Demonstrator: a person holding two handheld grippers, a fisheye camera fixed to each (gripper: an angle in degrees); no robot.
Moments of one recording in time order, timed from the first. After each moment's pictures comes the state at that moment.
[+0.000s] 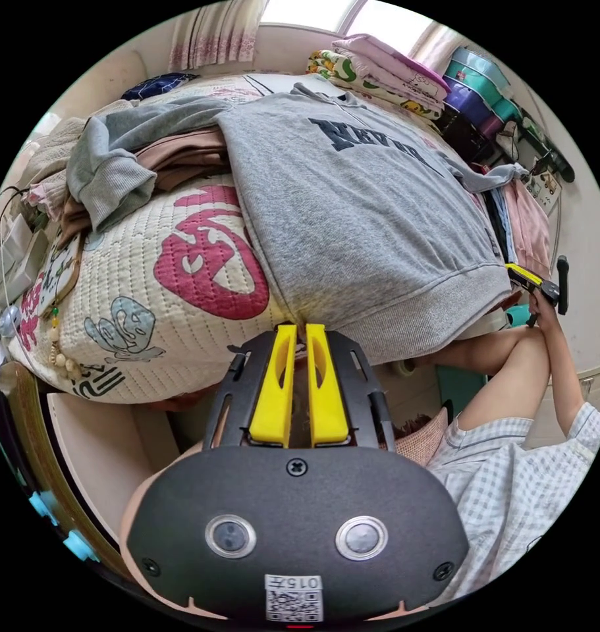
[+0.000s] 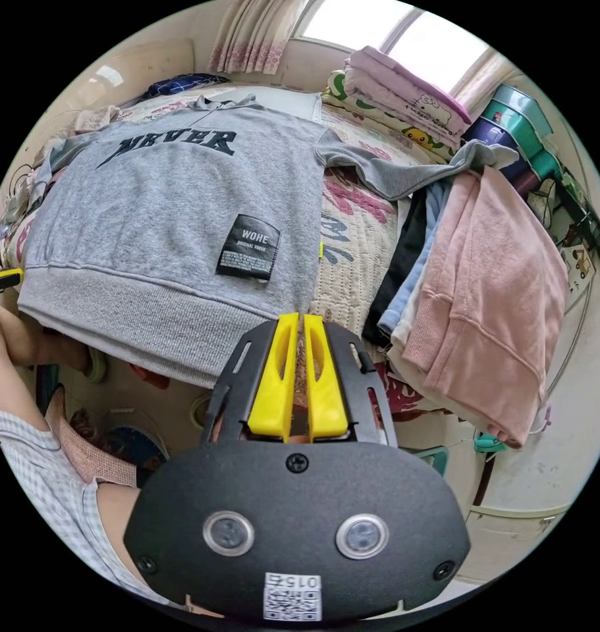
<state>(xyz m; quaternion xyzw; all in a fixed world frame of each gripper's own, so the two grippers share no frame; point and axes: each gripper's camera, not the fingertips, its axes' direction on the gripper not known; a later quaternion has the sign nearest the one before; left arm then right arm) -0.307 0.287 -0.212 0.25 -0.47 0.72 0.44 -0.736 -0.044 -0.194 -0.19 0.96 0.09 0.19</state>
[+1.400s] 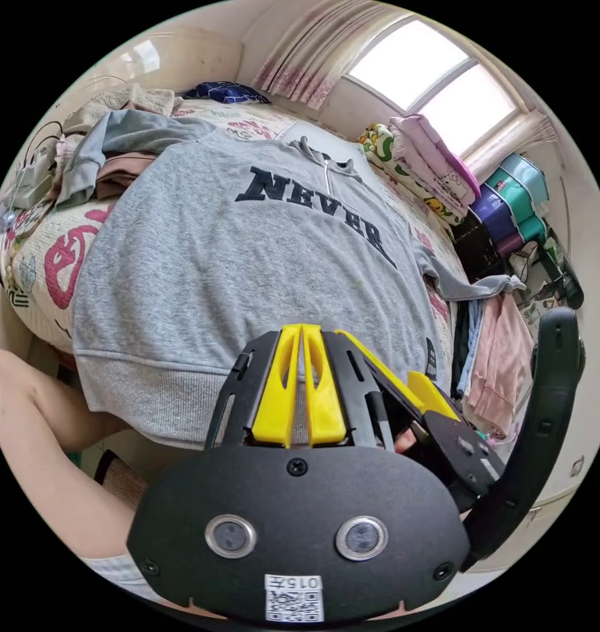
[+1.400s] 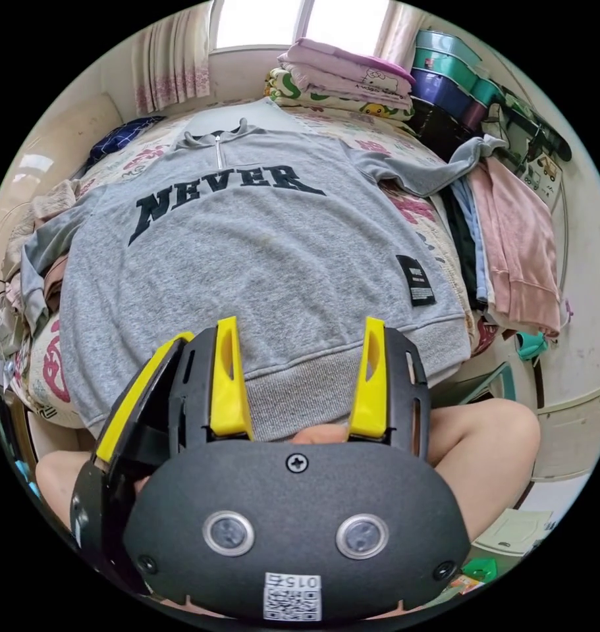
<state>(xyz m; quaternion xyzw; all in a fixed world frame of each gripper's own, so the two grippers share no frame) -0.374 0.349 -0.070 0.37 -0.29 0.69 0.55 -0.524 -0.036 -0.338 -0.01 0.98 0.14 0.17</state>
